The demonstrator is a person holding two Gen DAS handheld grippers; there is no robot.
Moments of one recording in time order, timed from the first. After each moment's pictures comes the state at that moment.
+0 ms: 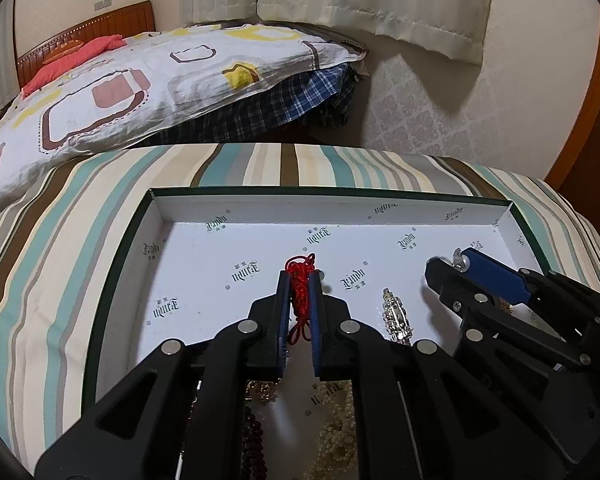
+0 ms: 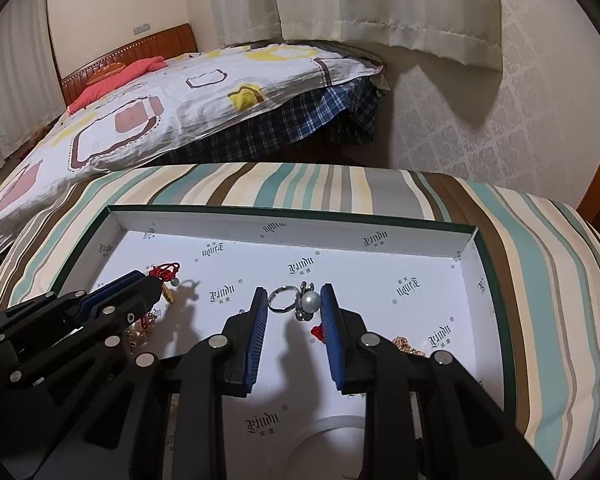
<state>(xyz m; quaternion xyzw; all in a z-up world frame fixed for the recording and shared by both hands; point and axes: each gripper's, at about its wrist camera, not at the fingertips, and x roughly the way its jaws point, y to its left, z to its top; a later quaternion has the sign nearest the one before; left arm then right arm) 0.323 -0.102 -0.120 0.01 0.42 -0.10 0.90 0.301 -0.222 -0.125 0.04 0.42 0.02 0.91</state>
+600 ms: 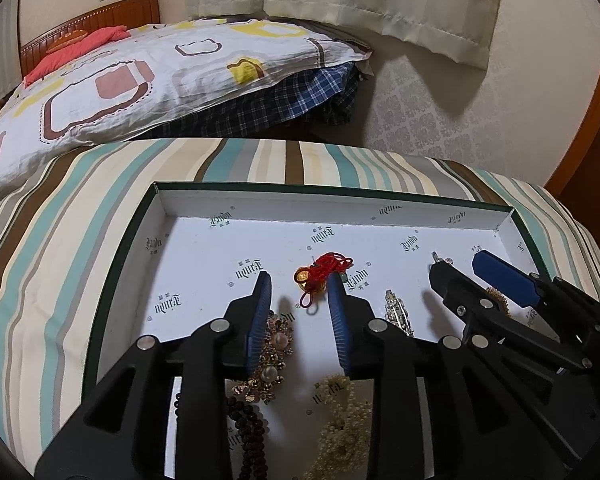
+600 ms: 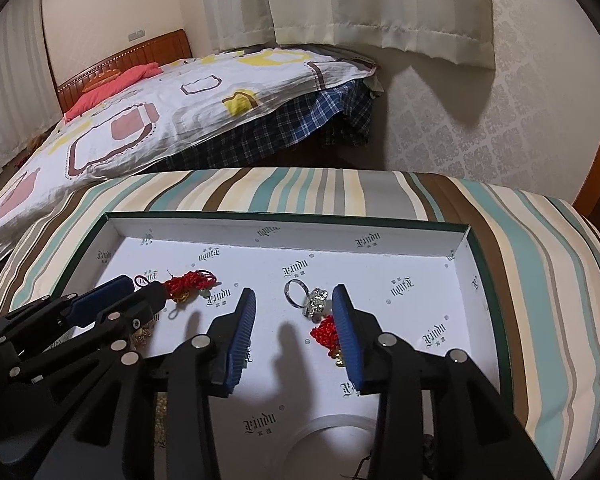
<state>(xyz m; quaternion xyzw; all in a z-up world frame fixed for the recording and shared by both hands) 0.325 -0.099 -0.121 -0.01 0.42 -0.09 0.90 0.300 -0.226 -0.123 0.05 0.41 0.01 0.91</state>
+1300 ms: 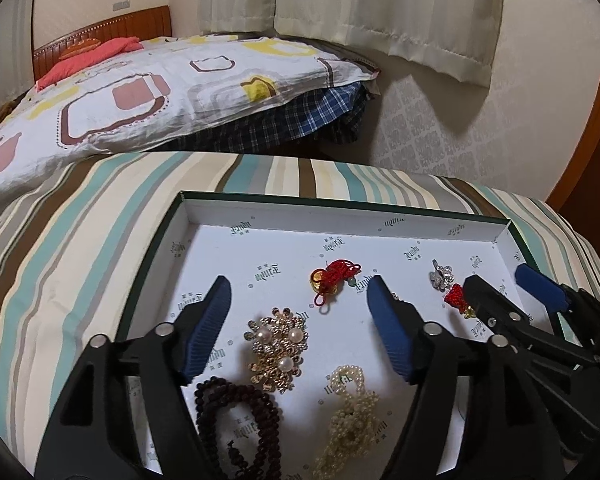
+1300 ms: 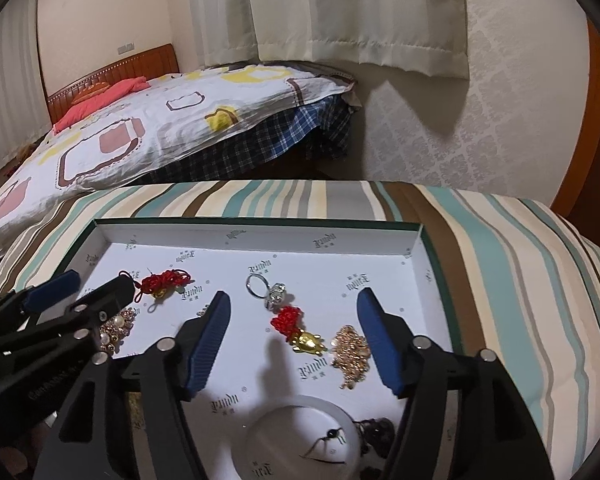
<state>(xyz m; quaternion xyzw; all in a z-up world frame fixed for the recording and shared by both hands) 0.306 -0.087 -0.108 -0.01 0.39 -0.08 0.92 0.277 -0.243 -0.117 0.04 0.38 -0.02 0.92</state>
